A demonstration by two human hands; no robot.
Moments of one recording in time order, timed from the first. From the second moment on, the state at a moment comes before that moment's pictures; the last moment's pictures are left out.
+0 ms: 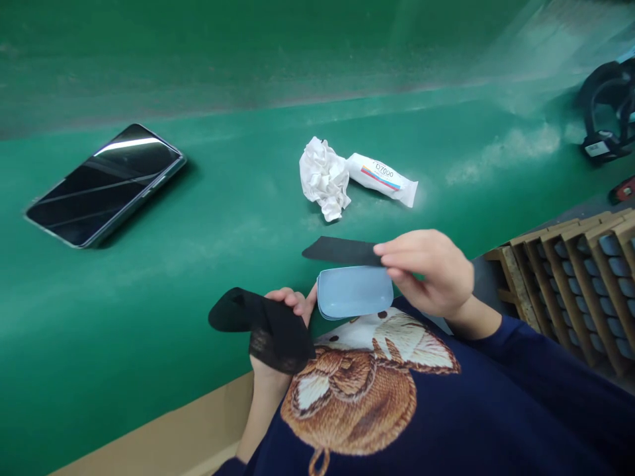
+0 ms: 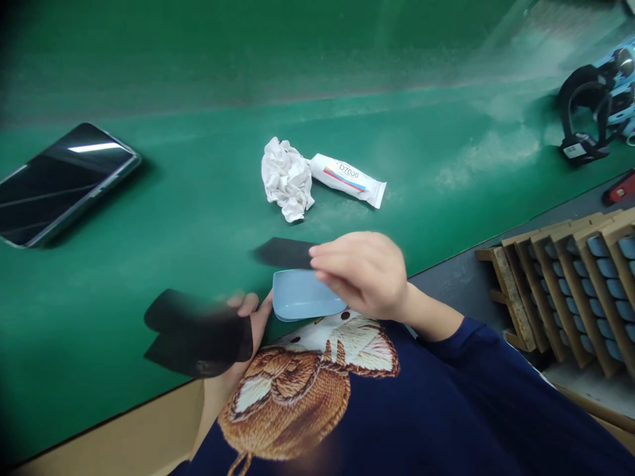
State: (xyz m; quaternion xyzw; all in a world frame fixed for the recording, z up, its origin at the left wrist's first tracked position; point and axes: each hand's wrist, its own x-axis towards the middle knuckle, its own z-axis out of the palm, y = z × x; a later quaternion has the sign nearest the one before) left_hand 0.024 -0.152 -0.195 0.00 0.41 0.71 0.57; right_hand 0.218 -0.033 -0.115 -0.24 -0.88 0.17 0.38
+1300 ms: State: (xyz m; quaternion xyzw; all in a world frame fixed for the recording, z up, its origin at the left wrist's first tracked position) left_hand 0.023 -0.154 -0.195 0.01 0.41 0.71 0.57; right_hand 0.210 -0.059 -0.141 -0.09 -0.99 0.05 0.05
